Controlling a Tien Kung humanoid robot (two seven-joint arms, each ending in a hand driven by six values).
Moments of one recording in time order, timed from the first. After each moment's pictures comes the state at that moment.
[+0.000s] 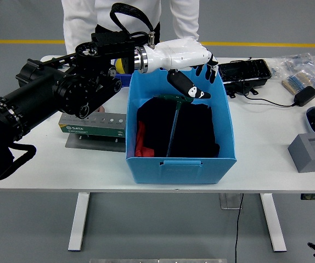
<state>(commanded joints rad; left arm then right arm) -1.30 0.00 -0.34 -0.56 1.70 0.02 -0.60 0.27 -0.25 0.58 0.24 -0.76 -0.15 -0.20</state>
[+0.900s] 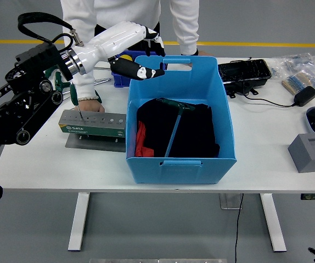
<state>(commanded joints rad) -0.79 0.28 -1.06 -1.06 1.91 -0.07 -0.46 0.24 -0.24 0.57 0.23 -0.72 -0.16 -0.19</state>
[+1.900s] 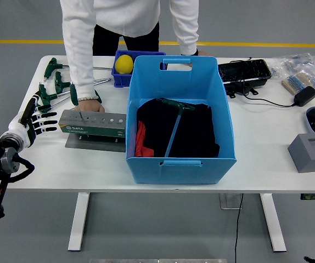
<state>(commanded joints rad) -0.38 0.21 -1.39 -1.03 0.87 0.23 0.38 0.21 -0.21 0.58 0.23 -0.75 -0.16 -0.19</state>
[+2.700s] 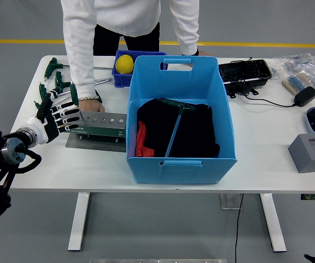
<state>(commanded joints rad) -0.44 0.22 -1.31 -1.02 0.69 0.15 0.45 0.22 -0.22 0.56 0.23 -0.72 -0.16 -0.18</state>
